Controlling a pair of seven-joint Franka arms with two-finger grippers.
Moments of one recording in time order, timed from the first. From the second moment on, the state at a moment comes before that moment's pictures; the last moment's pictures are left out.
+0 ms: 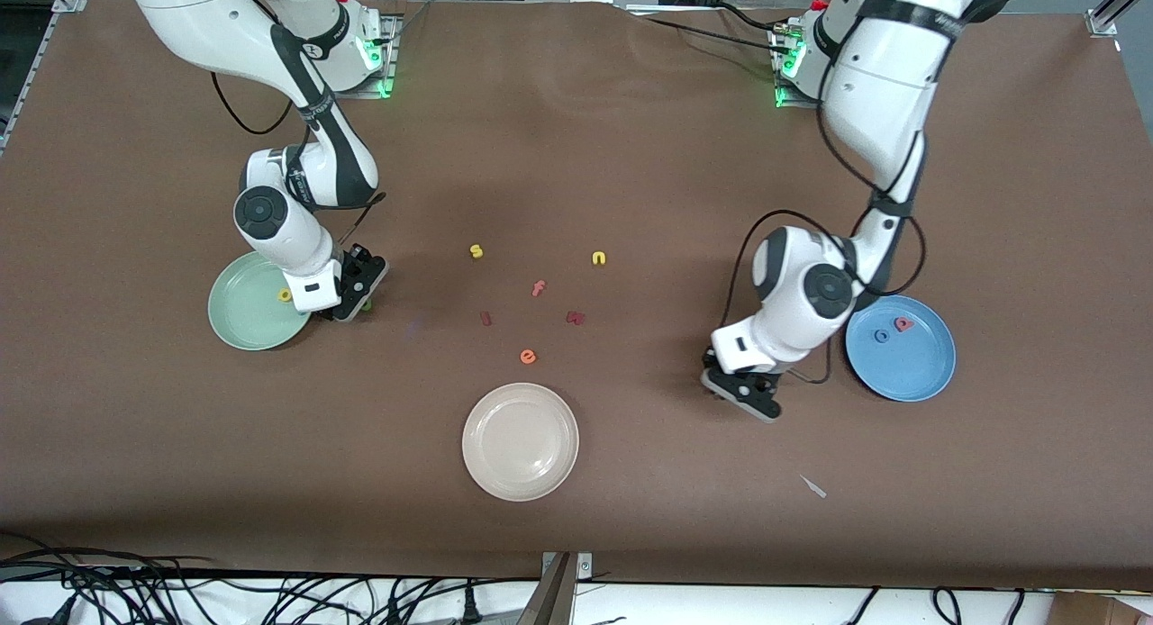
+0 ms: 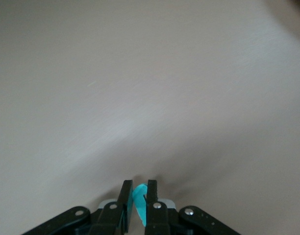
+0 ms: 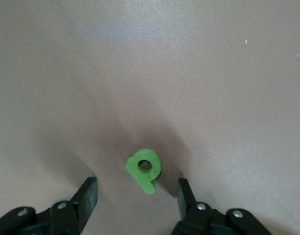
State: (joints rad) left arm -0.34 0.71 0.04 -1.68 -0.29 2.58 0.41; right arm 0.33 0.44 -0.11 -2.24 0.04 2.68 -0.87
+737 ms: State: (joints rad) left arm 0.00 0.41 0.05 -2.04 -0.27 2.41 0.69; right arm 0.33 0.44 -0.11 -2.24 0.04 2.68 -0.87
